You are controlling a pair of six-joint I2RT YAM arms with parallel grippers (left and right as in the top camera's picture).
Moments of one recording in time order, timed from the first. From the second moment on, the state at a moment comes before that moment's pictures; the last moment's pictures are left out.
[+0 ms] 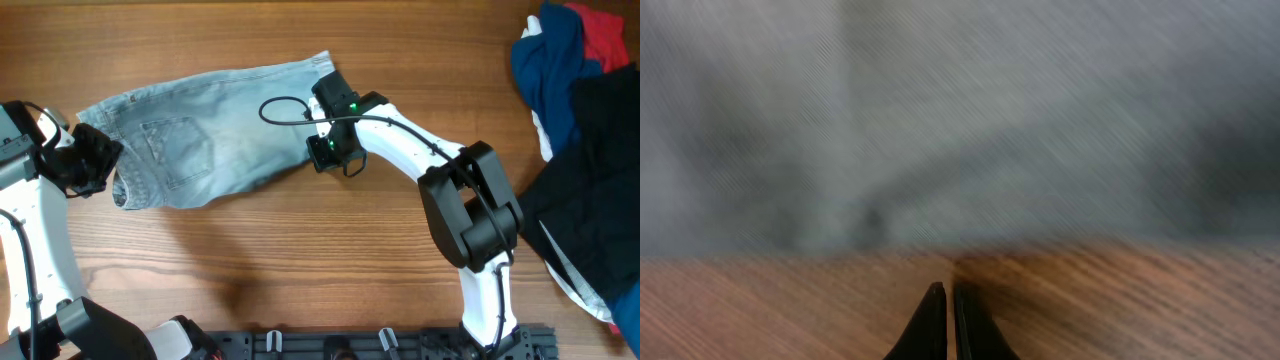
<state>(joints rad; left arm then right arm) 0.54 1.46 1.17 -0.81 0.40 -0.47 0.56 2.16 1.54 -0.72 -0.26 0.18</state>
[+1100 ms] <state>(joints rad) 0.22 1.46 1.18 -0.81 0.25 -0.30 0.57 1.98 1.53 -0.37 -0.04 0.13</state>
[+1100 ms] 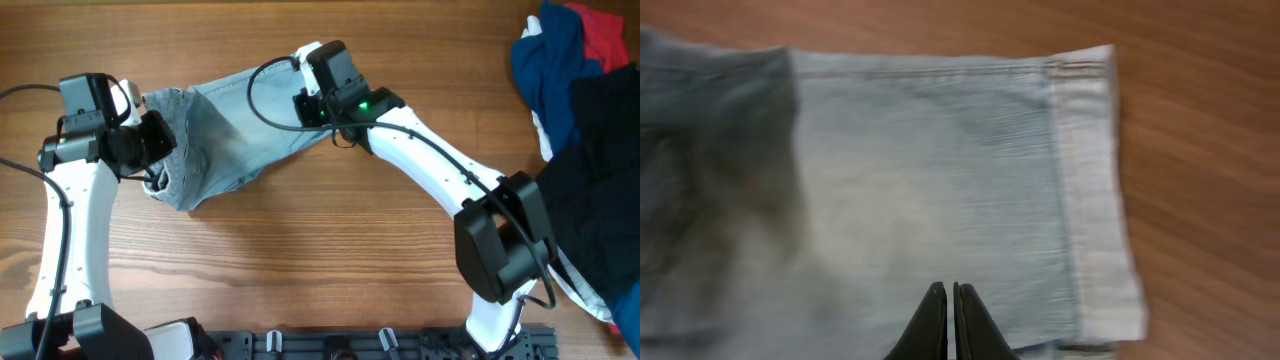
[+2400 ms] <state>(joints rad) 0.22 1.46 1.18 -0.83 0.23 -0.31 0.42 2.23 1.56 -0.40 -0.14 -0.04</state>
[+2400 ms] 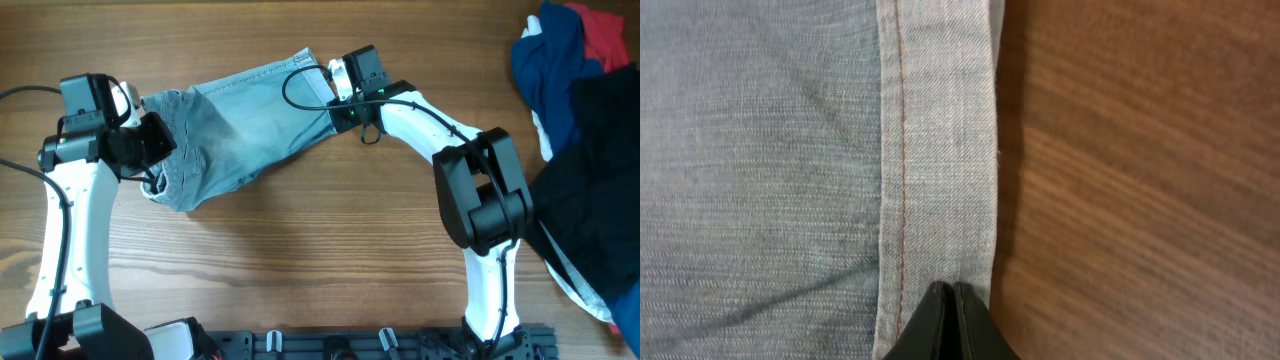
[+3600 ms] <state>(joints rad) 0.22 1.46 1.18 -0.82 0.16 -0.33 0.42 2.13 1.53 -1.00 -0.15 0.03</state>
